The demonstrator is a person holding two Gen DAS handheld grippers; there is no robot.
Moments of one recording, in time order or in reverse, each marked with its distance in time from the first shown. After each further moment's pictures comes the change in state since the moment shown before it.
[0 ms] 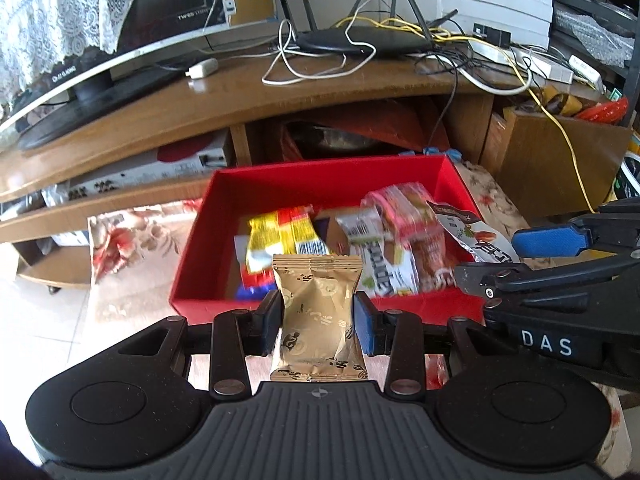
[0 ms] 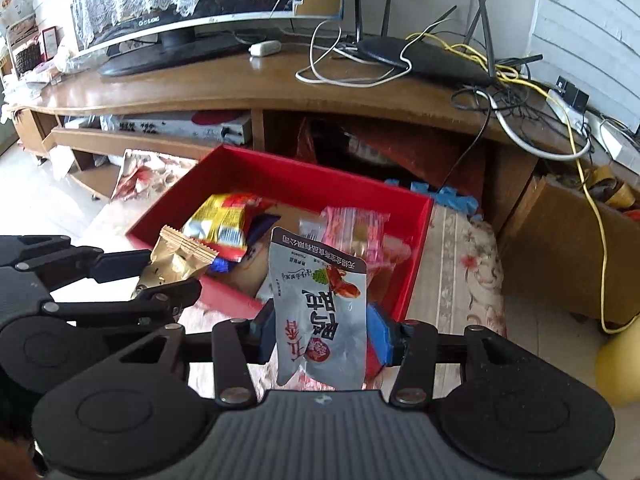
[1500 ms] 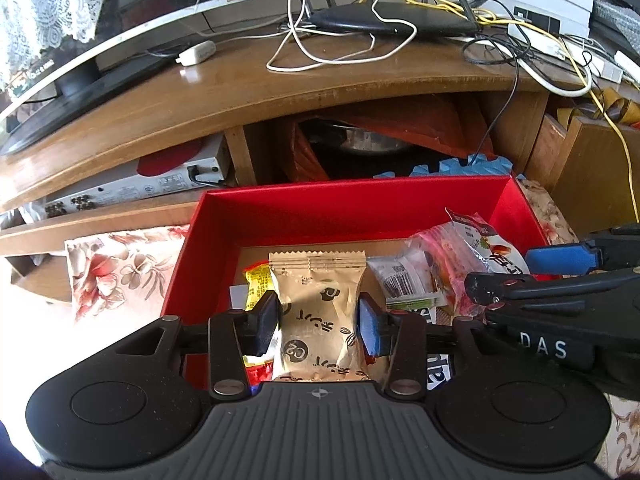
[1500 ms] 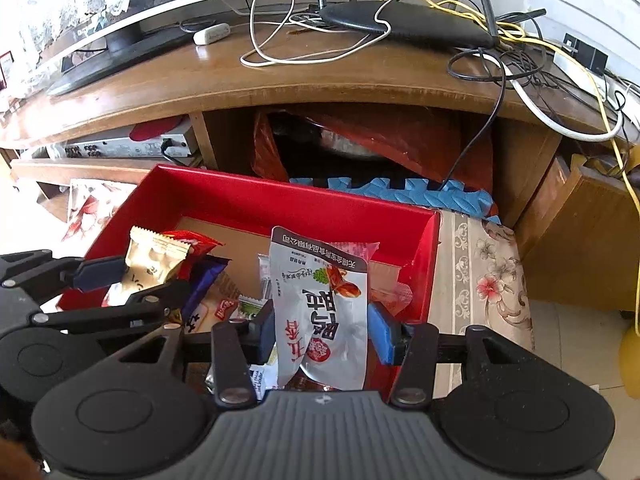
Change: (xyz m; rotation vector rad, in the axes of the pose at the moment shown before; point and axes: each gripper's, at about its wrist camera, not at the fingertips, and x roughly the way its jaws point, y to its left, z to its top) left arm 0.083 0.011 0.047 -0.015 0.056 0.045; right arm 0.089 -0.032 0.045 0.105 0.066 0.008
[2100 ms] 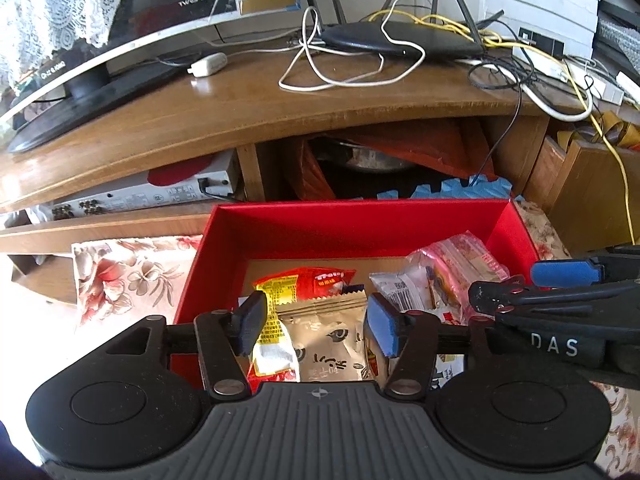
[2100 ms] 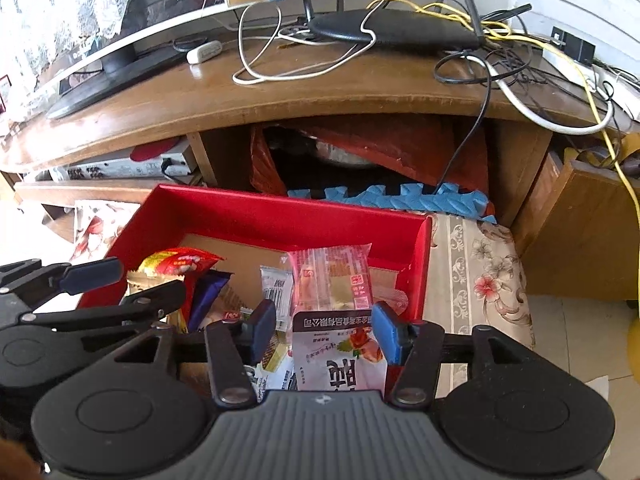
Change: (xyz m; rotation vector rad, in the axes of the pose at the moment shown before) left arm -0.012 0.007 0.004 -0.034 -0.036 -0.007; right arm -0.011 -0.007 0.000 0.058 -0.029 0.013
